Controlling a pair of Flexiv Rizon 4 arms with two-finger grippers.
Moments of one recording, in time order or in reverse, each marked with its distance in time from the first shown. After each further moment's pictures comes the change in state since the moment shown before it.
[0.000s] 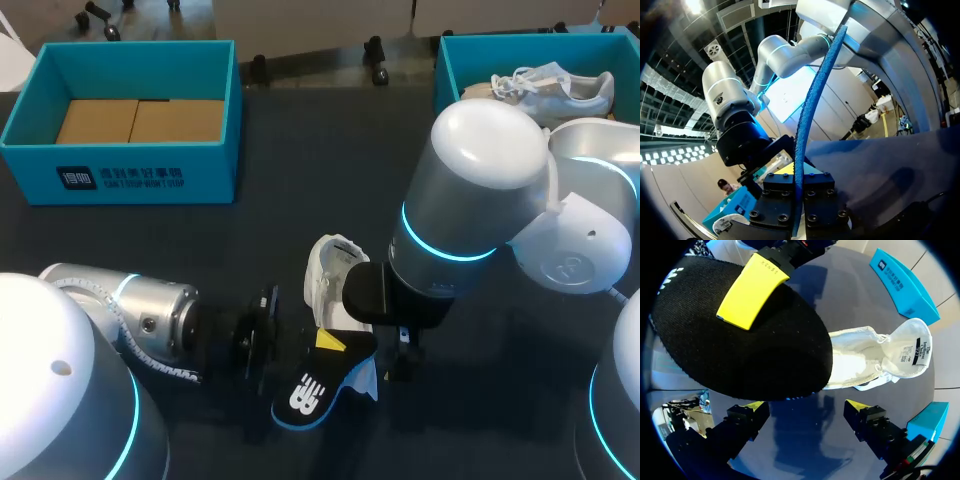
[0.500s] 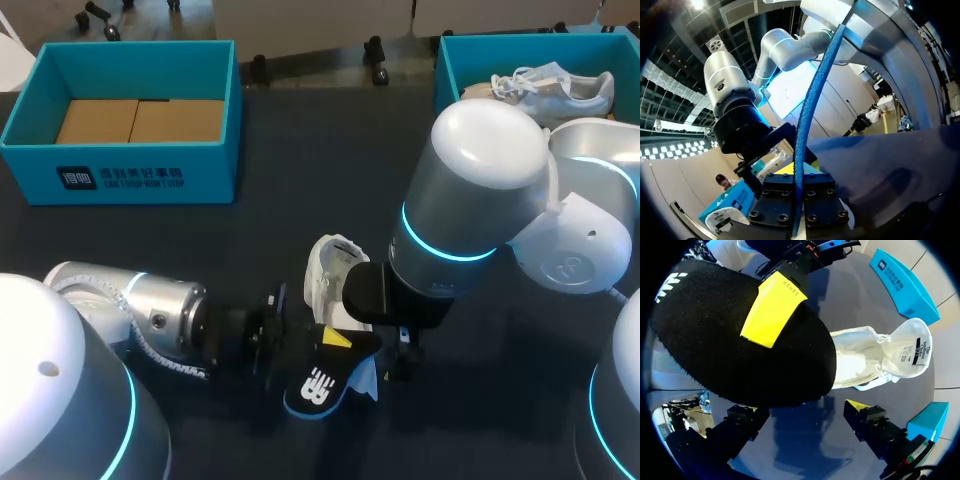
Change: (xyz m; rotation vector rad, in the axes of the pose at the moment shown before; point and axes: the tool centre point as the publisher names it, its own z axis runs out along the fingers) left arm -0.001 0.016 0.004 -0.017 0.002 -0.031; right arm 0.000 0.000 0.000 0.000 0.000 0.000
